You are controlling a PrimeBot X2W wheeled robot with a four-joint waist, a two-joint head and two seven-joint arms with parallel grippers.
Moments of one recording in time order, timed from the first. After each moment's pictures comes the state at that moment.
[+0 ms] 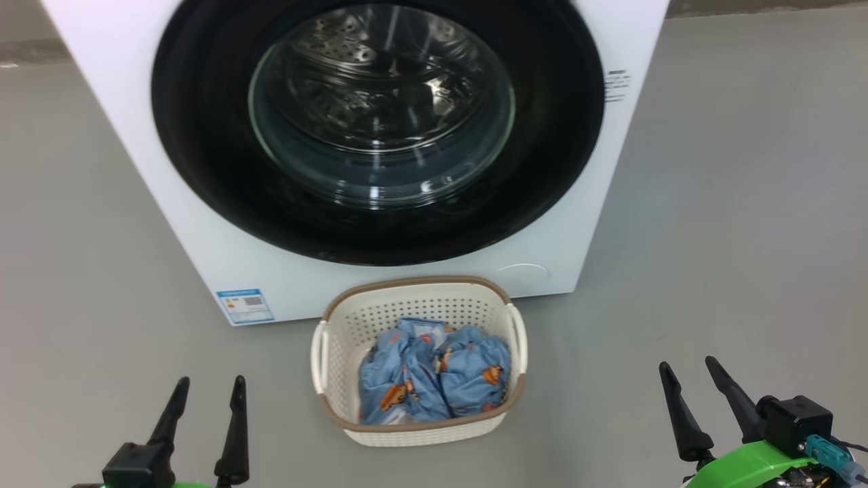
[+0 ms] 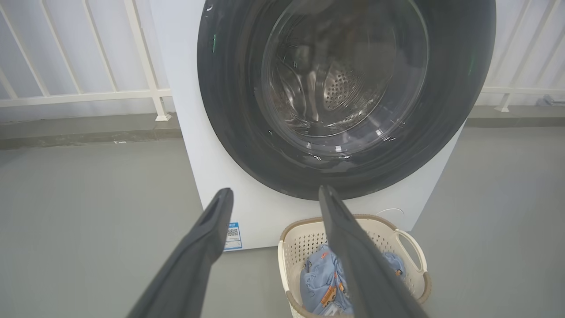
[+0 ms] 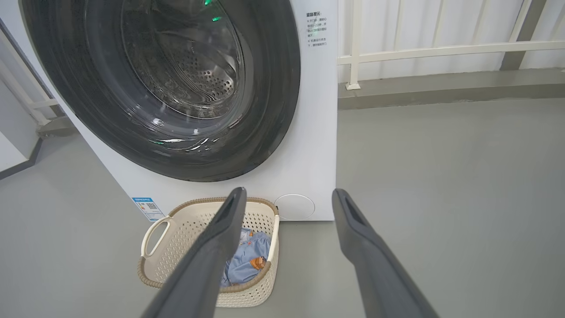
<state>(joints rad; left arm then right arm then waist) 0.01 0.05 -0.02 0.17 -0.14 -0.13 -0.26 -0.05 -0.15 0.01 0.31 0.27 0.13 -0.25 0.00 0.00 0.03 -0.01</state>
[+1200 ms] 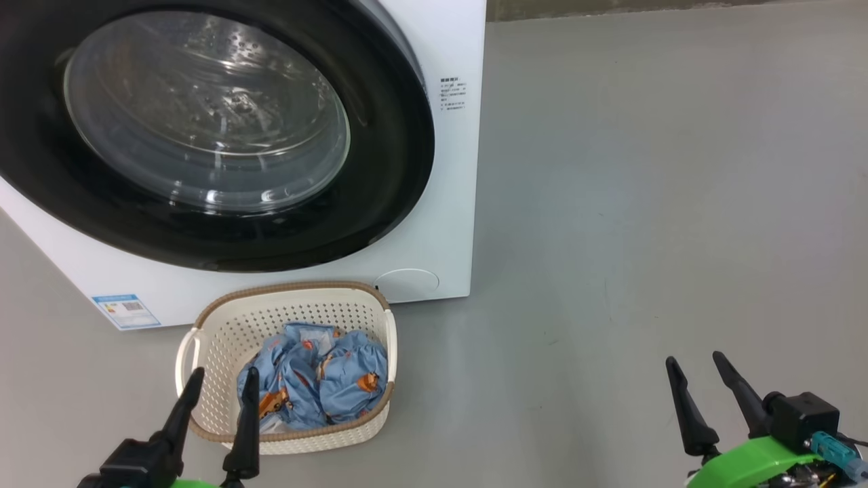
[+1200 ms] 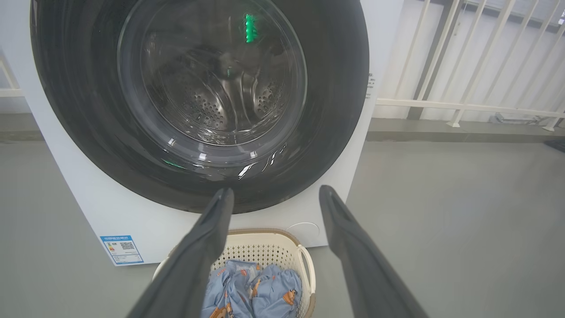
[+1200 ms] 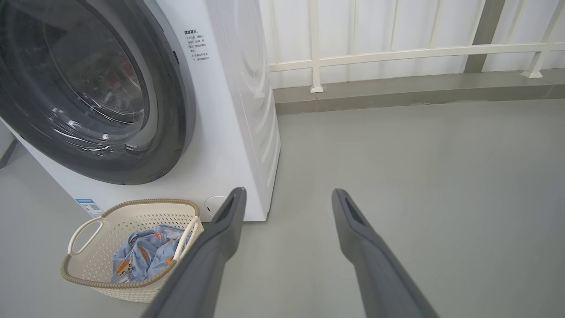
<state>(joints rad) 0.01 0.06 -0.04 0.14 -0.21 -0.13 -0.26 -0.05 -0.15 -0.01 0.30 0.26 0.13 -0.25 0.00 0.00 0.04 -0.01</state>
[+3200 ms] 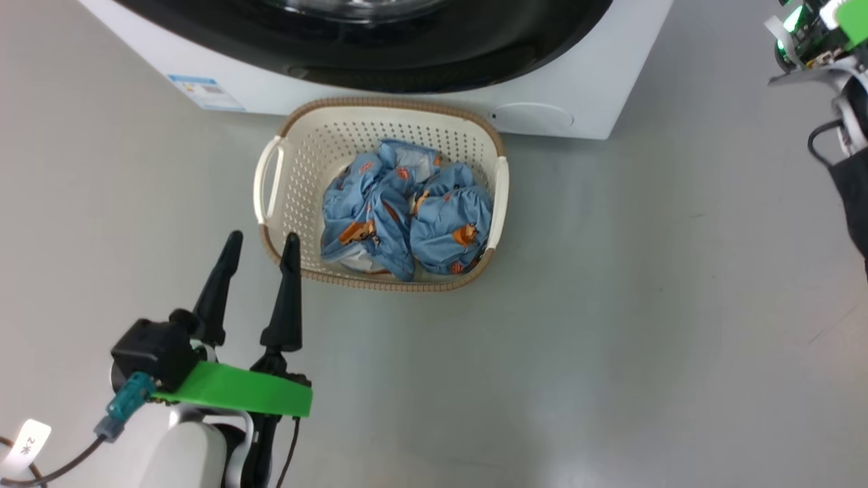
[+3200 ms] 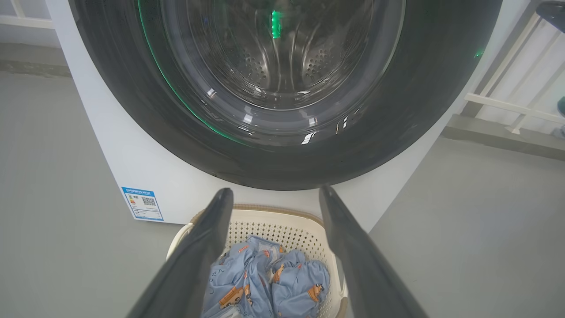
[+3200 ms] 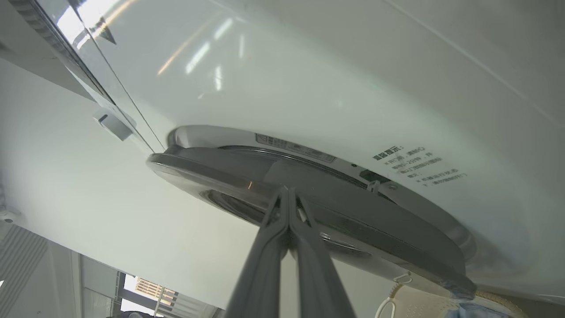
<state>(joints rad) -0.26 0.03 -0.18 0.11 -0.35 -0.13 -0.26 -1.07 -0.45 0.34 0.43 1.65 0.13 0.28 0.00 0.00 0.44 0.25</state>
